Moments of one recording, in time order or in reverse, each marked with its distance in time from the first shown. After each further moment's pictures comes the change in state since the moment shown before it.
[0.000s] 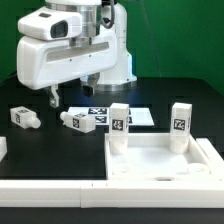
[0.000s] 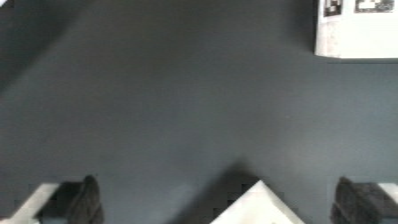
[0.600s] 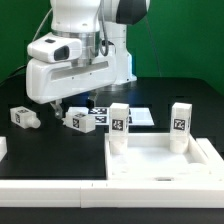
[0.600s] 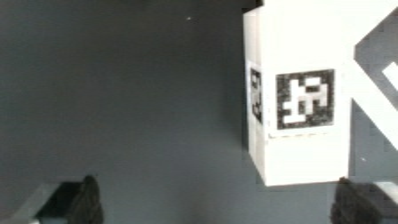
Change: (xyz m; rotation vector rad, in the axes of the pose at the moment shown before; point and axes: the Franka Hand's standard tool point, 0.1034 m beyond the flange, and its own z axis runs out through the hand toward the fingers) arm -0.037 -0.047 0.048 0.002 0.012 0.050
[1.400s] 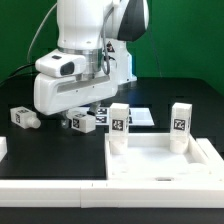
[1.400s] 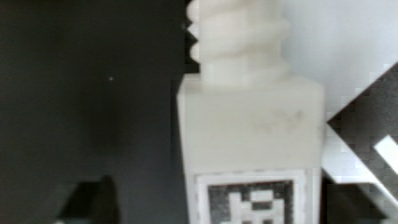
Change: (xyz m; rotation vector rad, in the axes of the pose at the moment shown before) arm -0.017 -0.023 0.036 -0.026 0.018 -0.003
